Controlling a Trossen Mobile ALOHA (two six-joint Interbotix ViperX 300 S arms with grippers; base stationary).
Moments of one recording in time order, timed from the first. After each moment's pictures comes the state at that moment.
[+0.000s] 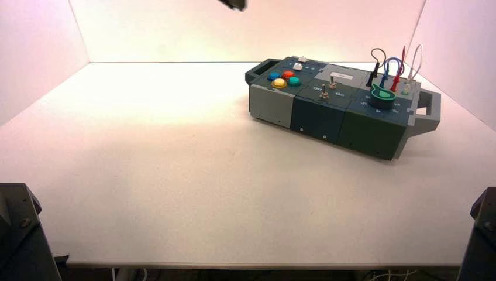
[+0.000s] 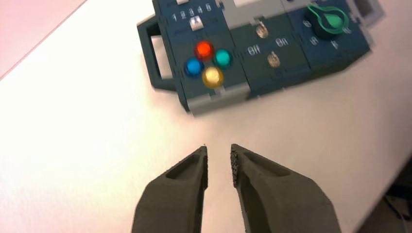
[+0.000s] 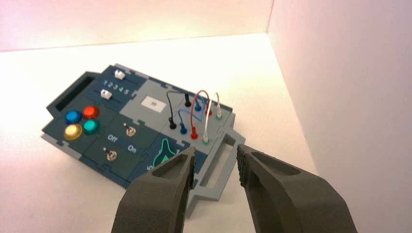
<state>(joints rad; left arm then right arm) -0.70 -0.09 0.46 -0.06 0.62 0.23 -0.10 -1.14 1.14 0.01 0.56 0.01</state>
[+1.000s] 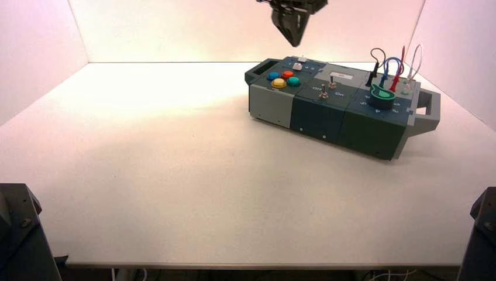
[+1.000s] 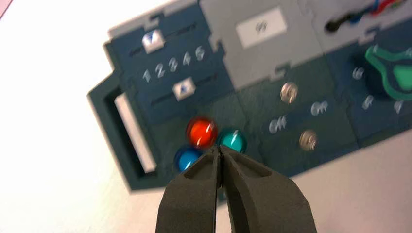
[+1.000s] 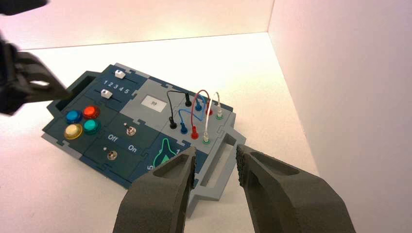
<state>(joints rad) -0.72 0.53 -0.21 -0.11 0.89 0.29 -0.10 -1.13 1.14 0.01 0.56 0.01</state>
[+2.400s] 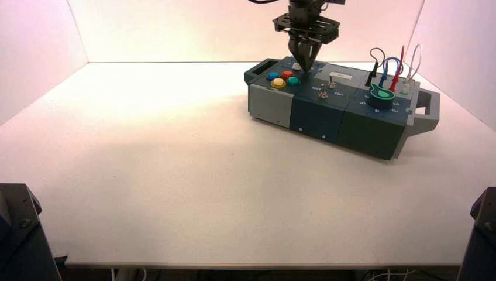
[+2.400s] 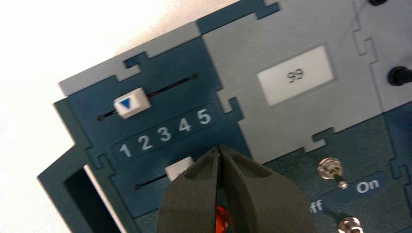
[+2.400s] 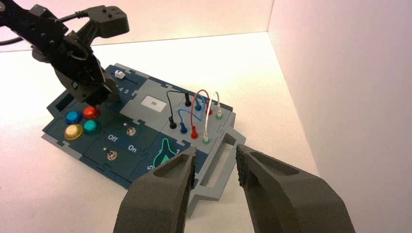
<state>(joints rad) -0.71 0.92 -0.74 -0.11 1.15 0.28 -0.10 -1.13 1.14 0.01 0.56 0.01</state>
